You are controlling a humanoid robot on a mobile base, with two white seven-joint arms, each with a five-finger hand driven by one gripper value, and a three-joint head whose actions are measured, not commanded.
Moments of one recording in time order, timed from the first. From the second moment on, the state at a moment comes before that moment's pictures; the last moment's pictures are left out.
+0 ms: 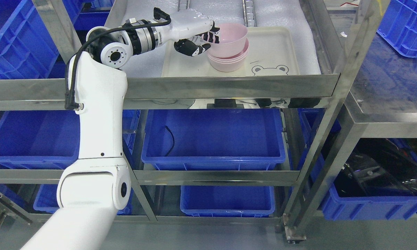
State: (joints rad) left arm -1.00 0.00 0.11 -1.10 -1.01 -0.79 -0.90; right arm 0.06 0.00 0.00 0.00 0.04 -0.12 -0.26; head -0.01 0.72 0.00
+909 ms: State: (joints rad) left arm -1.02 0.00 0.08 -1.06 -1.06 -0.79 -0.89; right arm 0.06 0.00 0.00 0.00 0.04 -0.11 -0.26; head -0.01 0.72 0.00
